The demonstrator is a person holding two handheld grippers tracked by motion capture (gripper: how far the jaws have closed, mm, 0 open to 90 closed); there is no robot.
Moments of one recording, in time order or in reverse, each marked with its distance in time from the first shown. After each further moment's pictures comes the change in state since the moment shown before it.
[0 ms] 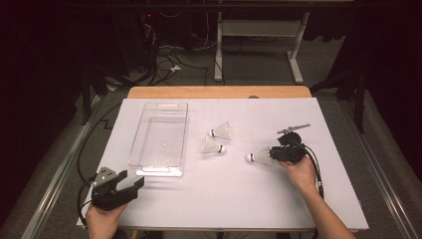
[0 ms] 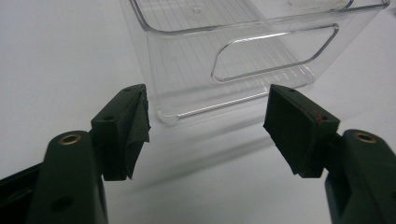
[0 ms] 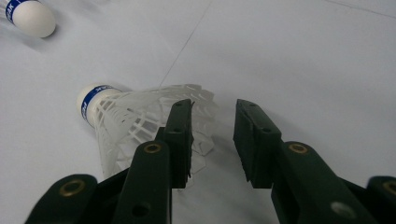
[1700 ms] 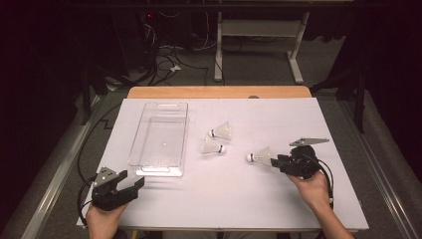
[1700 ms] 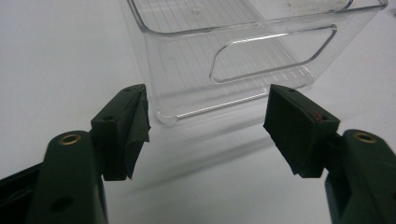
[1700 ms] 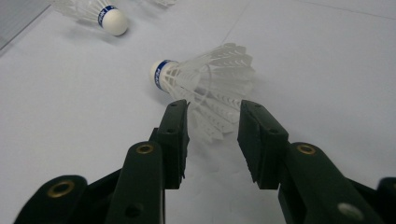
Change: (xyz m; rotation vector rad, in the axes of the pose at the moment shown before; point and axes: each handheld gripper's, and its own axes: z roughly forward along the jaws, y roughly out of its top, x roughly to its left) left arm -0.001 0.000 0.000 -0.002 0.000 0.004; right arm 0.015 -0.036 -0.046 -0.129 0.076 -0.013
